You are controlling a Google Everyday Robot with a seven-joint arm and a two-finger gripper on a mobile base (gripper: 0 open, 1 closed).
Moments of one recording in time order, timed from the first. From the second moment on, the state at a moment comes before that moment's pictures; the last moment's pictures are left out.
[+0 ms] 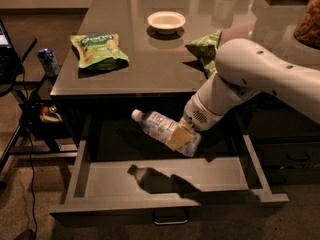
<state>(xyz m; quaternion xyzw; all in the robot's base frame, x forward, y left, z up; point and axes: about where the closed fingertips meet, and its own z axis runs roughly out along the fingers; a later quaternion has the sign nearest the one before) 0.489 -0.059 0.758 -0.48 0.84 0.22 0.13</state>
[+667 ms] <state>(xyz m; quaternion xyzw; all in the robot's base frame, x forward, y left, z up) 0.475 -0.057 0.732 -0.48 0.84 0.23 0.12</state>
